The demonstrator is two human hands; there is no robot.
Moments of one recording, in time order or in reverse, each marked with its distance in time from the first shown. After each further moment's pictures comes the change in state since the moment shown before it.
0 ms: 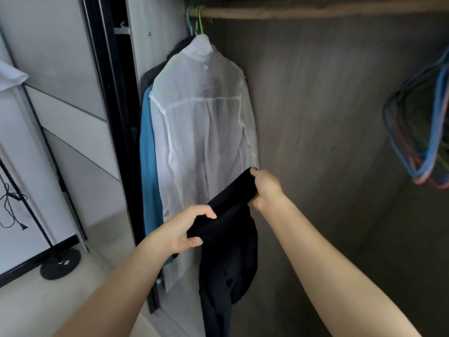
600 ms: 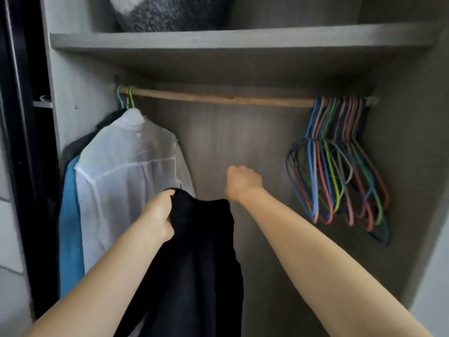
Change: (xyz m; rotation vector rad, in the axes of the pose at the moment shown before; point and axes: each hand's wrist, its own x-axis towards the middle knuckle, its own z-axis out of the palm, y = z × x) left_hand -0.004 0.136 0.077 -0.264 -0.080 0.265; right_hand -0.074 -0.139 -0.029 -1.708 0.466 -0.662
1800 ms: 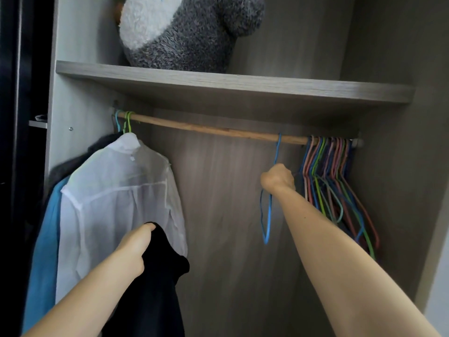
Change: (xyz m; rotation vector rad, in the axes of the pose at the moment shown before) left_hand 0.033 0.001 -0.023 0.110 0.060 0.007; right_hand 0.057 0.080 -0.050 0.519 0.311 0.487
